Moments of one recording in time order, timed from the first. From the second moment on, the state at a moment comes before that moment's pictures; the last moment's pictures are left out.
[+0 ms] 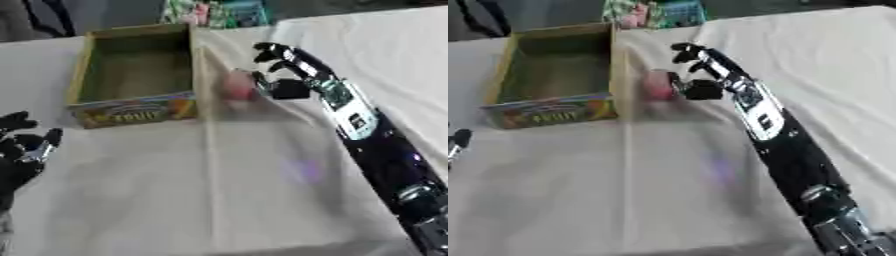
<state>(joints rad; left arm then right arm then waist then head) -0.24 0.22 0.03 -1.63 0.10 0.03 0.08 -0.76 -0.32 0.12 -1.12 0.44 -0.20 0.30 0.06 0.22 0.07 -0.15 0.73</state>
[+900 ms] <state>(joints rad) -0.24 0.22 0.03 -1.63 0.10 0.03 0.08 -0.79 -0.27 0.15 -1.04 0.55 -0.21 0.35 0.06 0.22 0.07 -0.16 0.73</state>
